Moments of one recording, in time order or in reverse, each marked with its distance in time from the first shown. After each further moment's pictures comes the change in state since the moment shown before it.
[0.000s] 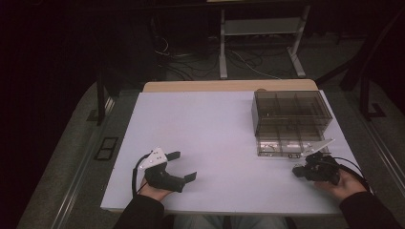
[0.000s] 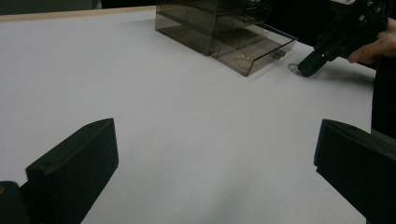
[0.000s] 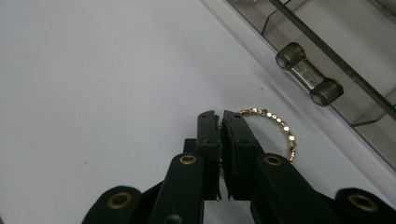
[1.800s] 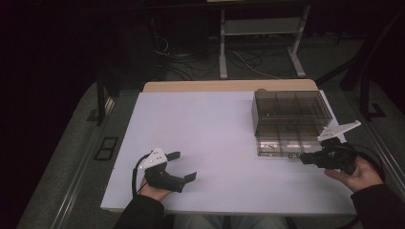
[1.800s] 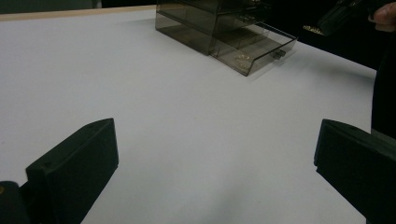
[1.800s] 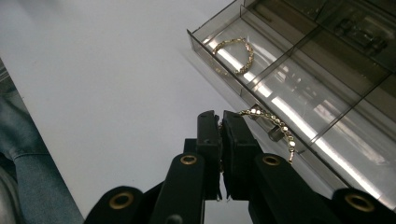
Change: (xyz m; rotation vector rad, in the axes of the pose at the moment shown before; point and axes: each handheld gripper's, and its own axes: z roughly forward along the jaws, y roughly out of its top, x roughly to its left) left arm 0.000 0.000 0.000 0.002 0.001 -0.001; right arm -0.007 0.023 -0.061 -0.133 0.048 0.041
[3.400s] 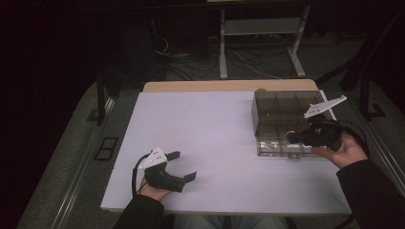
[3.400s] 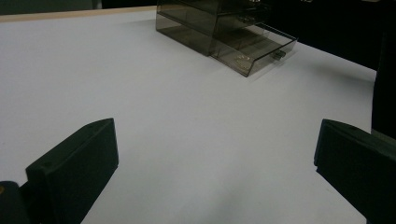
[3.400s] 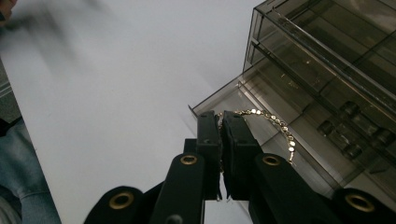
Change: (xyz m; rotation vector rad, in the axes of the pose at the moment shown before) left arm 0.000 0.000 0.000 -0.003 0.001 0.000; right arm -0.005 0.065 0.001 -0.043 0.030 -0.047
